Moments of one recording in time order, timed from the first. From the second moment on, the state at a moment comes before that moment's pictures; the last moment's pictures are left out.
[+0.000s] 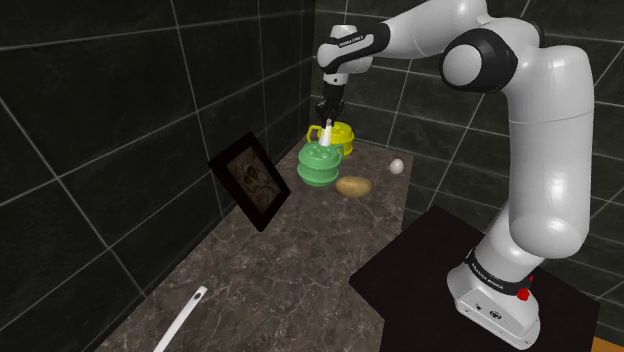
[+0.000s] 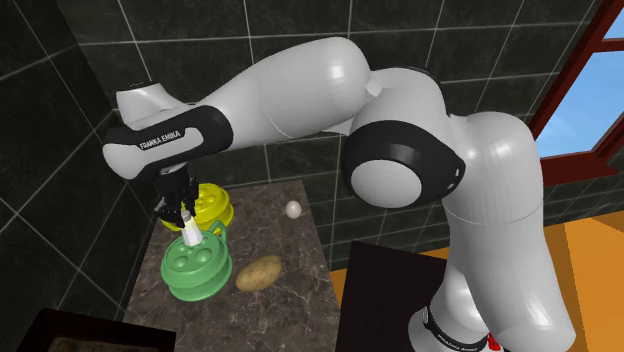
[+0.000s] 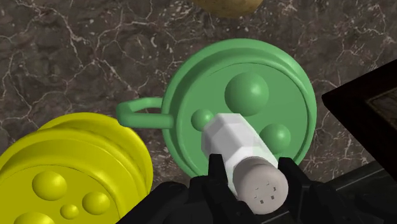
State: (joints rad) arm 0.13 0.49 -0.27 -1.53 0.22 1.99 -0.18
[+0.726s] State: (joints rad) arm 0.13 0.50 -0.27 -1.54 0.23 2.02 -0.18
